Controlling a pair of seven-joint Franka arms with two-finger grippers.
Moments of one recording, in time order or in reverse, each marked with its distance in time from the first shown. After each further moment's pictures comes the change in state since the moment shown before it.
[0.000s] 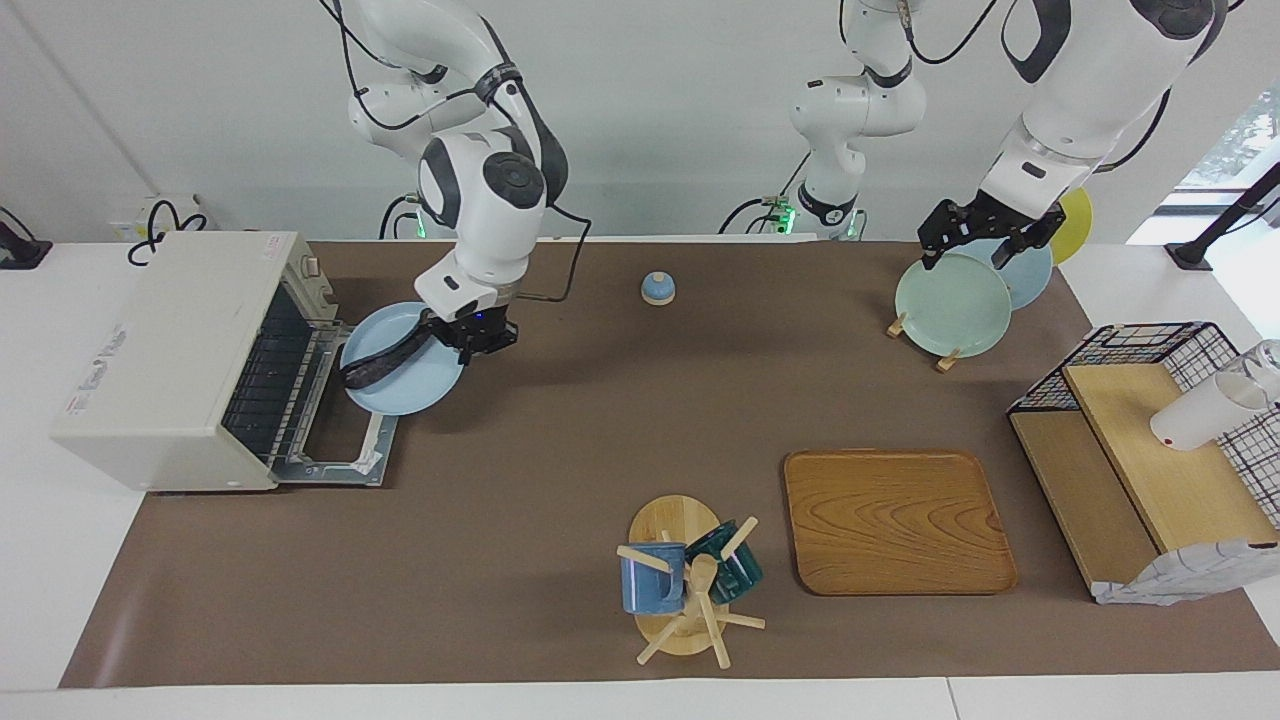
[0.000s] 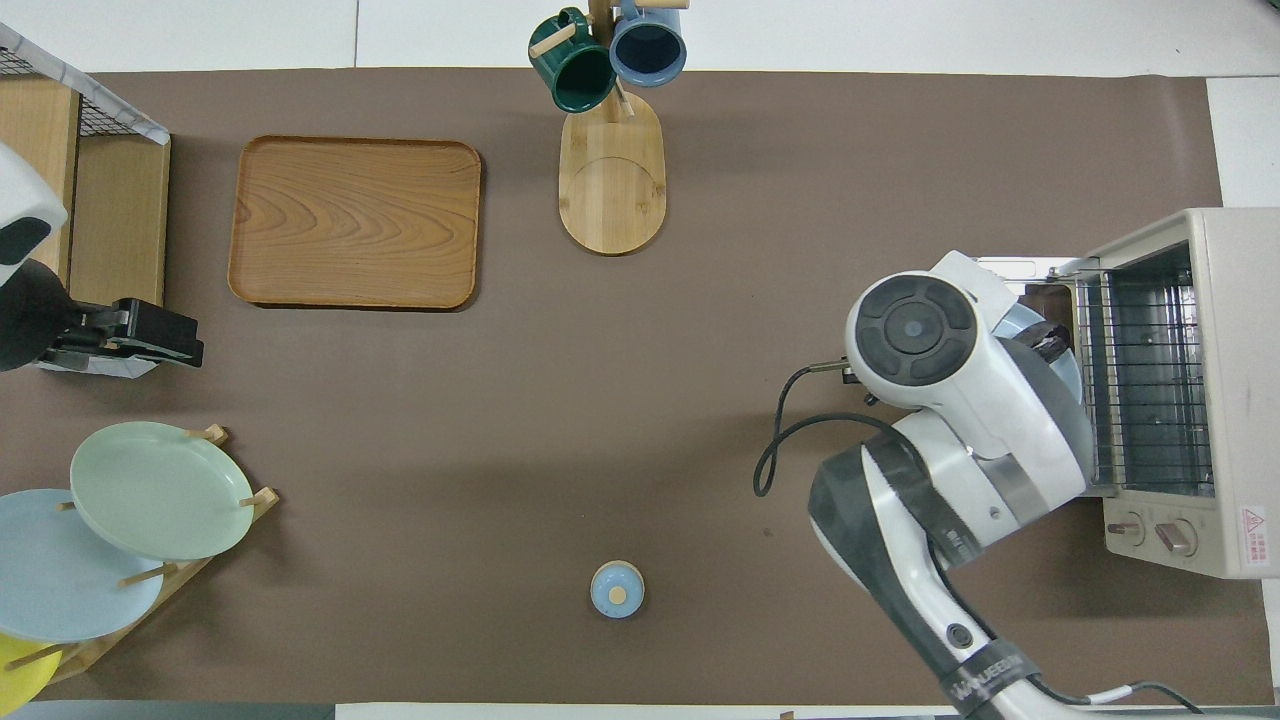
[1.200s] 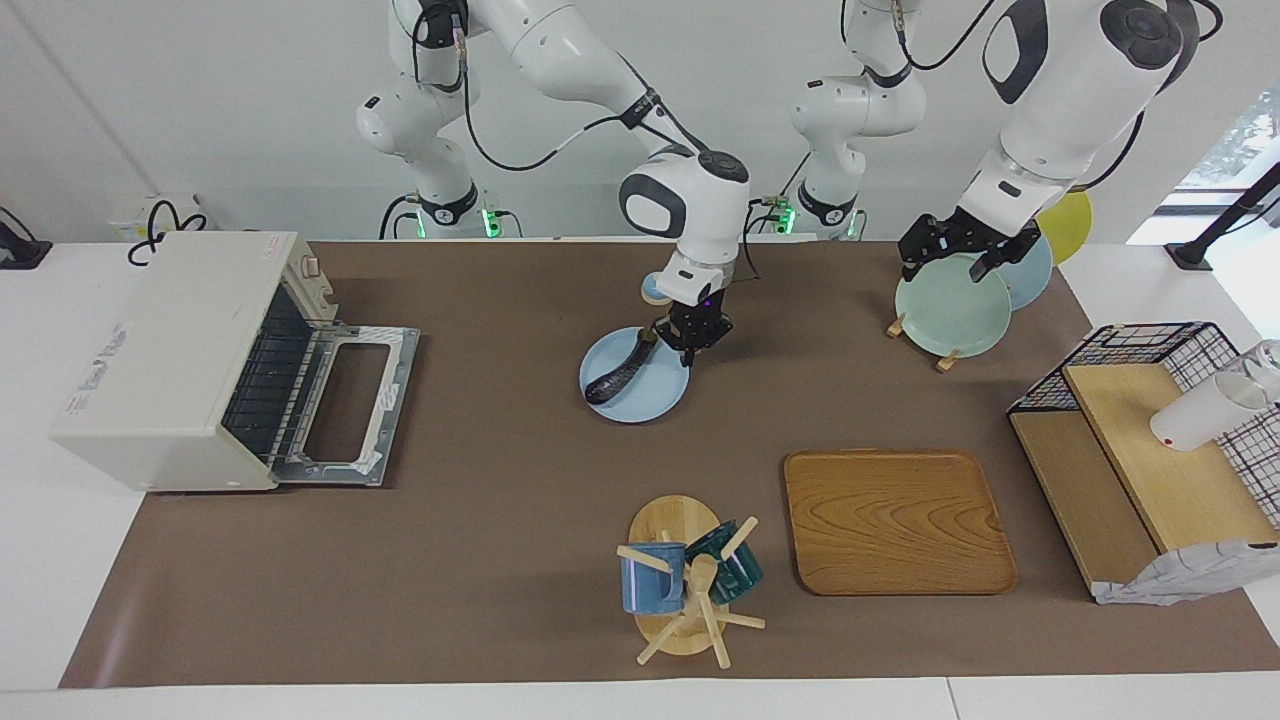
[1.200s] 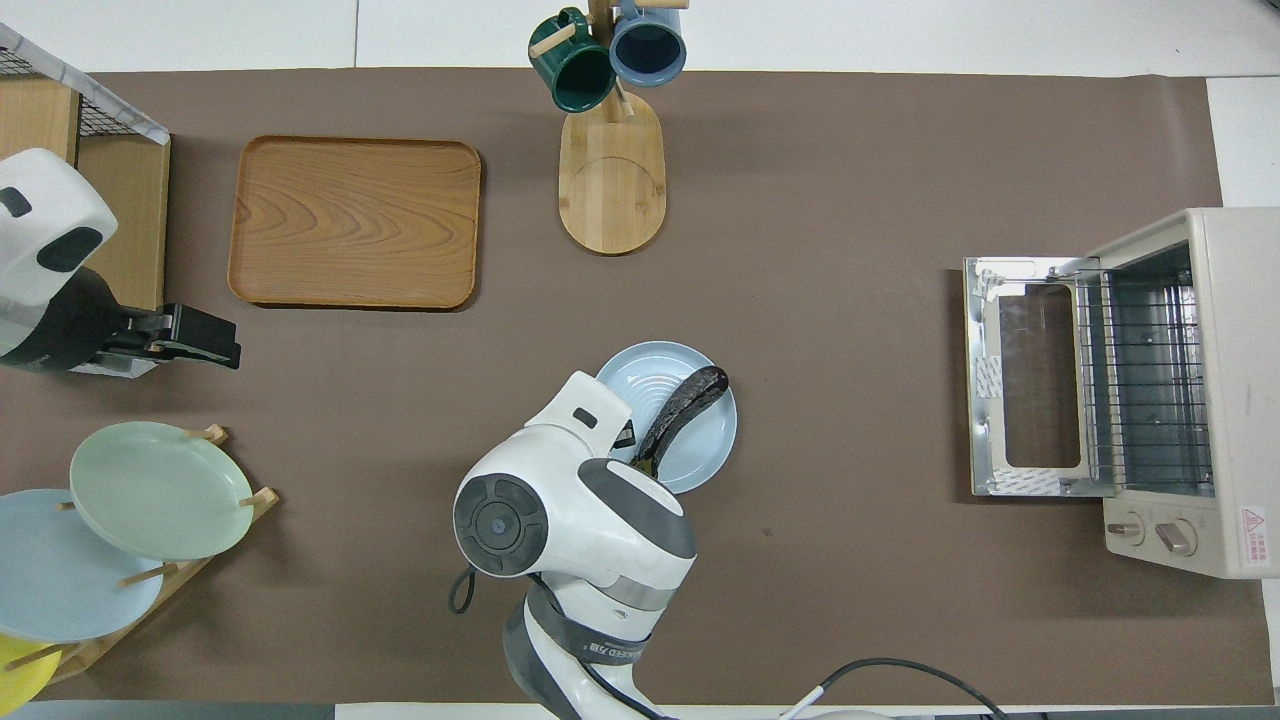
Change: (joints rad) left arm 0.004 -0.005 -0.023 -0.055 -0.029 0.055 -0.011; right arm 0.489 0.326 0.013 0.246 0.106 0.240 0.387
